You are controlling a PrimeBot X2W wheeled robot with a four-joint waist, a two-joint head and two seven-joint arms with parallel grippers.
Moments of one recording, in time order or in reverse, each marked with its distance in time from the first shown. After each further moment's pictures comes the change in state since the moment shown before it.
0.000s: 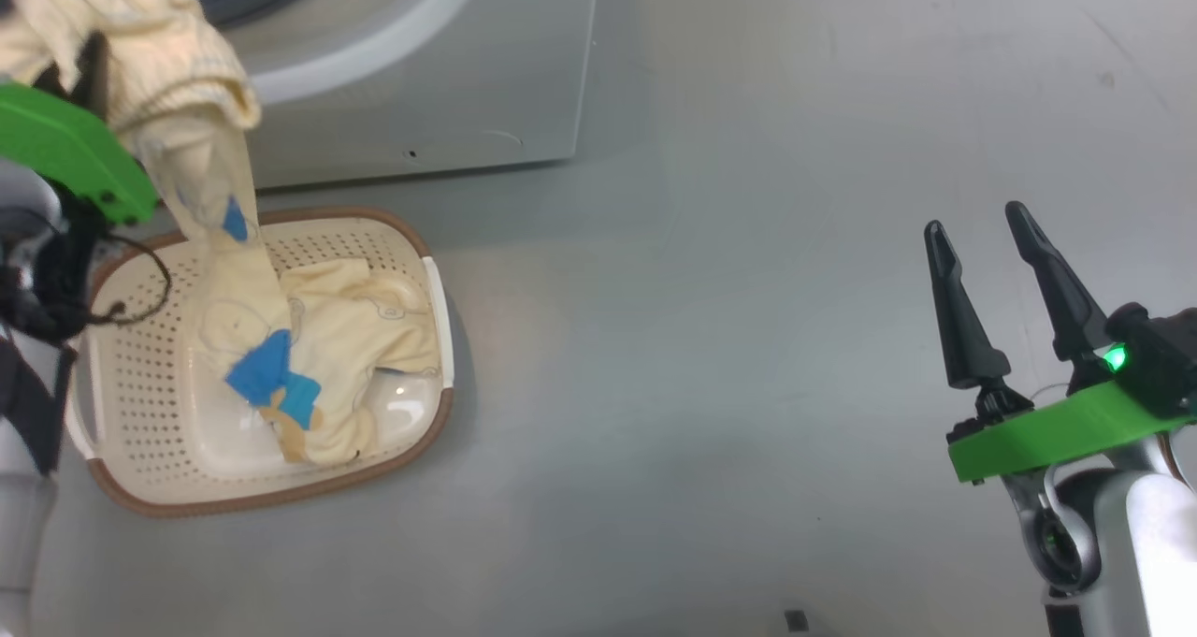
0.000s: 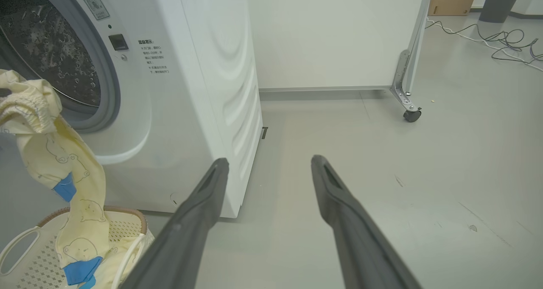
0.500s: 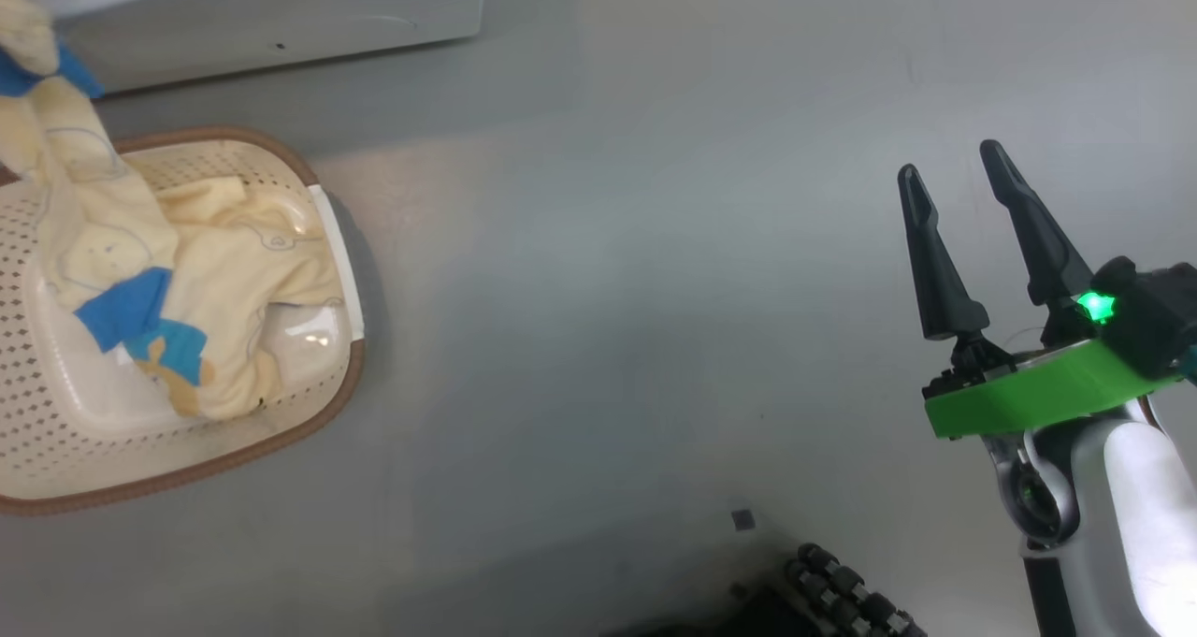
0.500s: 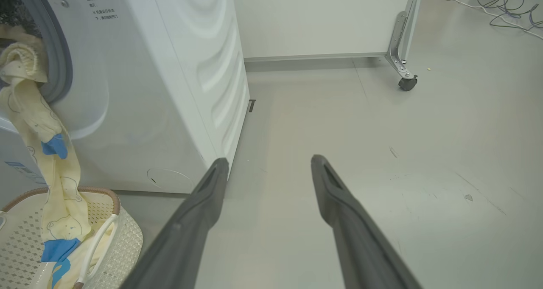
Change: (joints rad) left arm -0.368 0.134 0.013 0.150 -0.005 -0.036 0.129; right arm -0.100 0.000 0.057 0.044 0.024 0.000 -0.067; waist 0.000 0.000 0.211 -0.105
